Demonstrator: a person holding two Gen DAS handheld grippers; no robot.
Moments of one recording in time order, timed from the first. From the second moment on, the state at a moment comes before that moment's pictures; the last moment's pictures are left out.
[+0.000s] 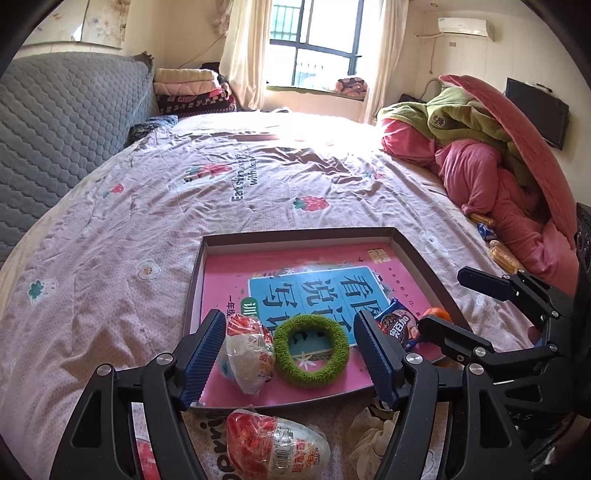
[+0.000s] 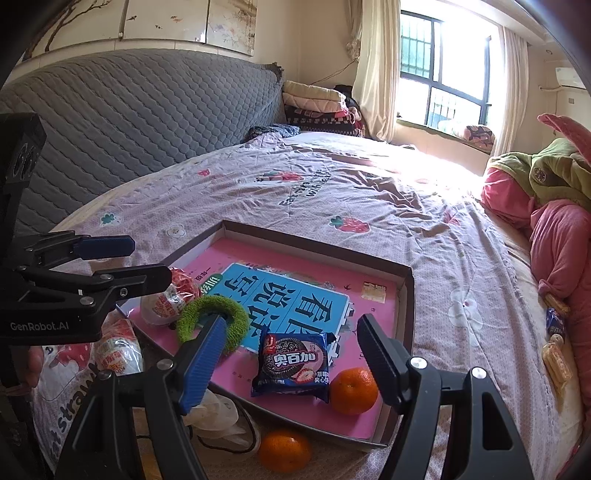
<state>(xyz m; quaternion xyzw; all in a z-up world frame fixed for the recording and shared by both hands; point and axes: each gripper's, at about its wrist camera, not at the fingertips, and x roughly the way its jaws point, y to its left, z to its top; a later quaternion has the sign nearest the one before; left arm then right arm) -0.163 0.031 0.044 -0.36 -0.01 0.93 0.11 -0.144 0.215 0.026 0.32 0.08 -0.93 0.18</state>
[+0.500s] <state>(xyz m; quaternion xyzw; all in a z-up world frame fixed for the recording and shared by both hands) -0.142 0.023 0.053 -0.35 -0.04 0.93 0.09 -0.130 0.222 0.047 0.29 0.06 -0.94 0.18</state>
